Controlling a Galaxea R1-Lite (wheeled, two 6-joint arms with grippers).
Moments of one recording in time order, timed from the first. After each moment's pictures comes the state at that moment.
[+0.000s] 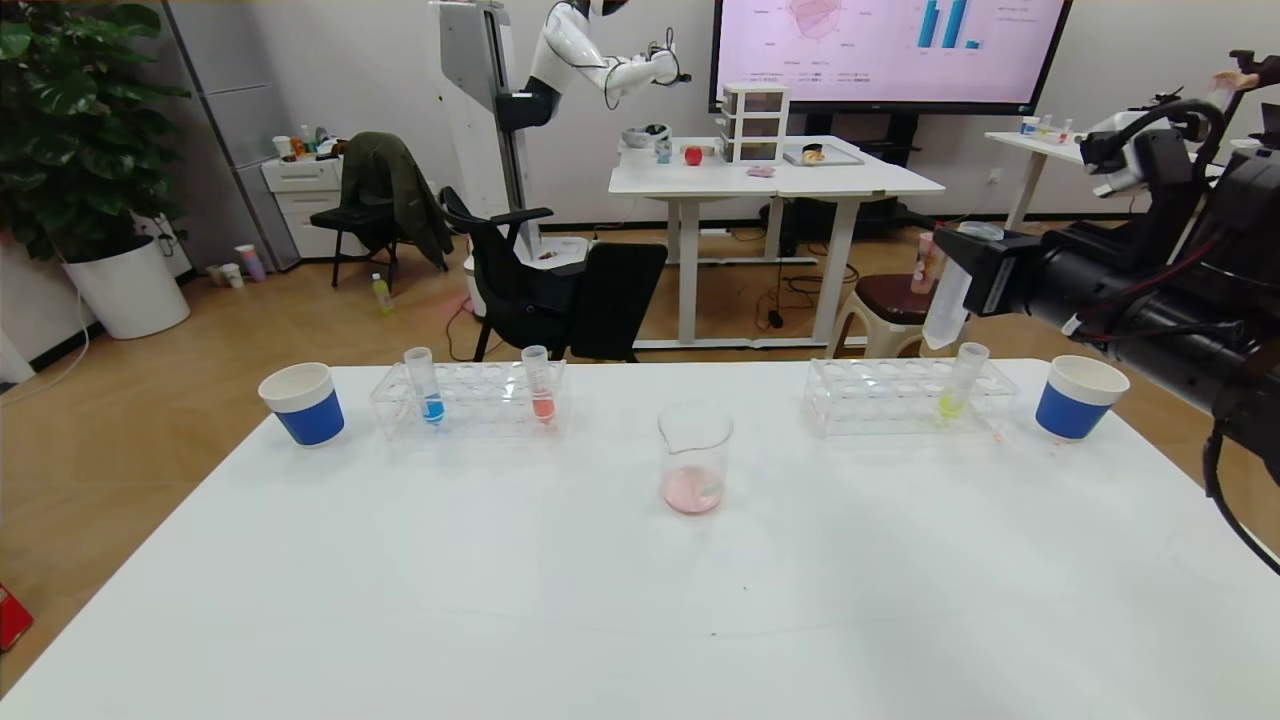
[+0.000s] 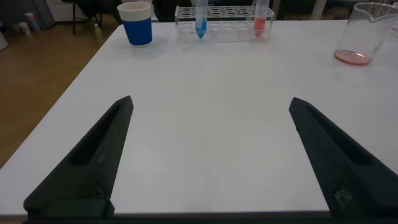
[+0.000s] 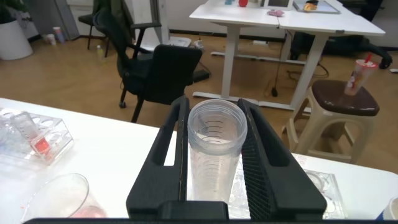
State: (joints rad) left arm 0.00 0.00 0.00 0.00 0.00 0.01; right arm 0.22 1.67 -0.95 -0.78 0.00 0.03
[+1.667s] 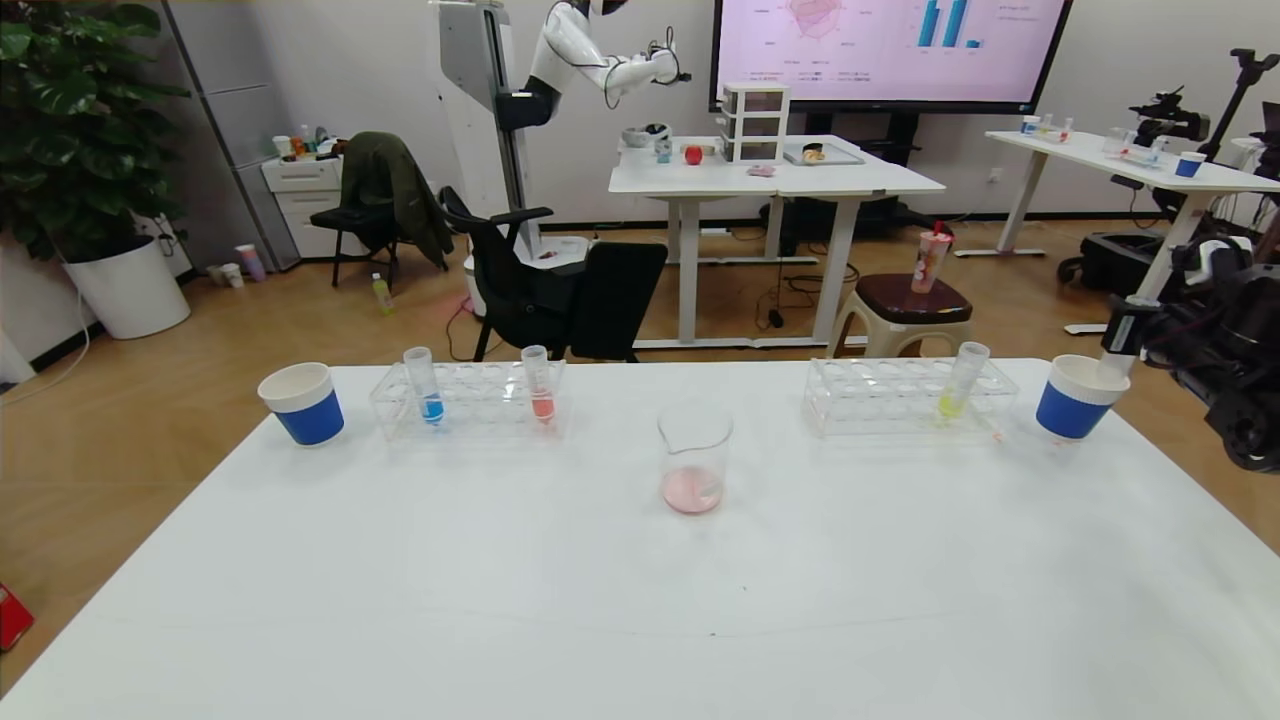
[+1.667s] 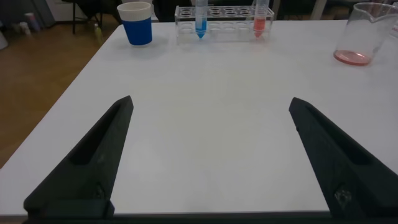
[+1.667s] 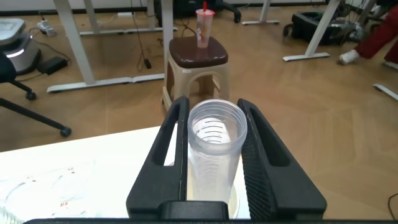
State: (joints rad) left arm 0.00 0.00 0.00 0.00 0.00 0.01; right arm -0.35 2.17 -1.18 -0.97 0.03 -0.02
